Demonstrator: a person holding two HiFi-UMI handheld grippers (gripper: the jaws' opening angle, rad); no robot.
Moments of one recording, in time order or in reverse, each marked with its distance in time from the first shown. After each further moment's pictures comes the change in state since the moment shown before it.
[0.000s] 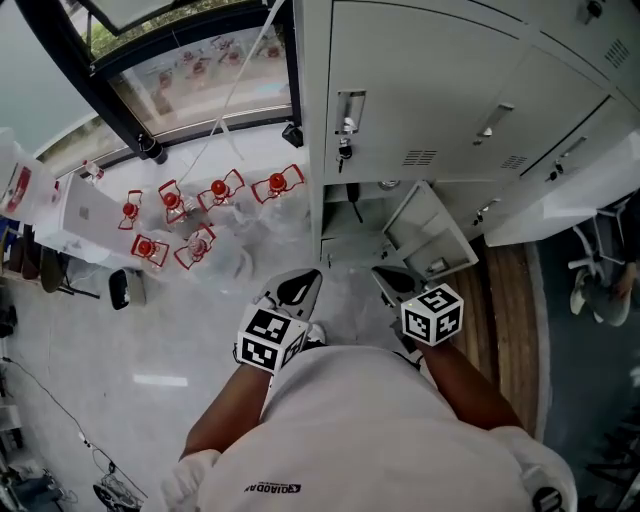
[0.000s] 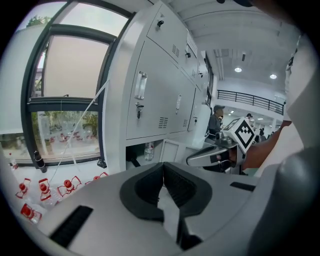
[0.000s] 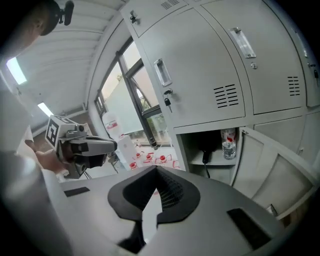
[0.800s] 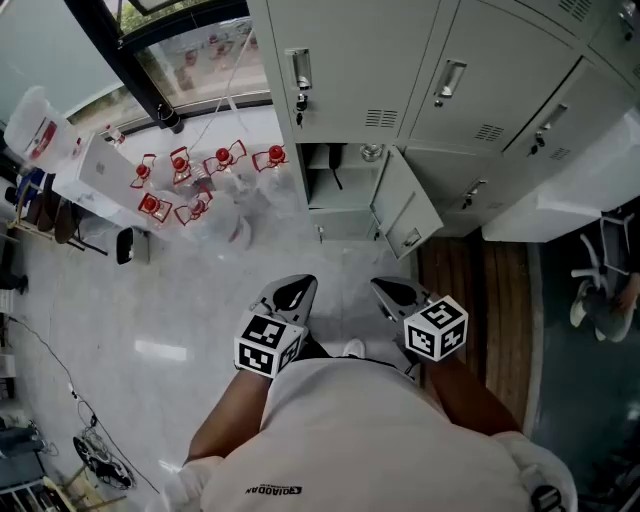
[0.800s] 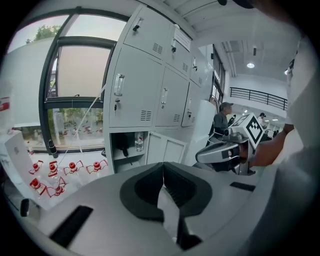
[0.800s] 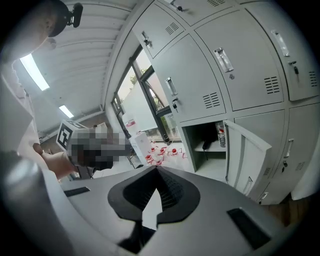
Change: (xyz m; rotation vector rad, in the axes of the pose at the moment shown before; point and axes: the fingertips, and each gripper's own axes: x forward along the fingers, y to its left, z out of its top) left arm -0.010 -0.172 -0.037 -0.057 0.019 0.146; right arm -0.165 0.002 -0.077 -0.037 0.013 0.164
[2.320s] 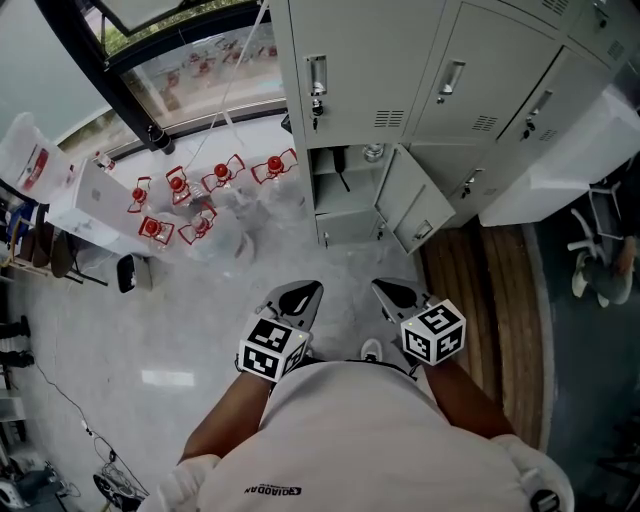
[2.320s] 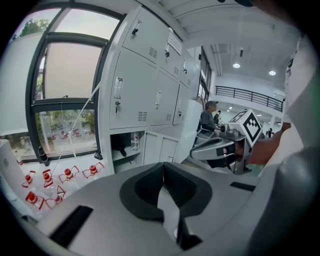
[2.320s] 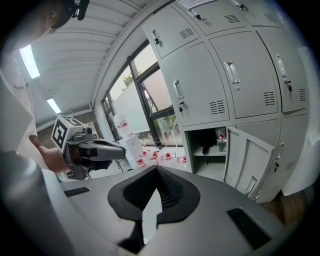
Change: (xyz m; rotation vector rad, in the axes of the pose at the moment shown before) left arm -0.056 0.039 -0.011 0.080 0.023 -0.145; right arm 0.038 0.070 0.008 -0.013 -0.045 -0.160
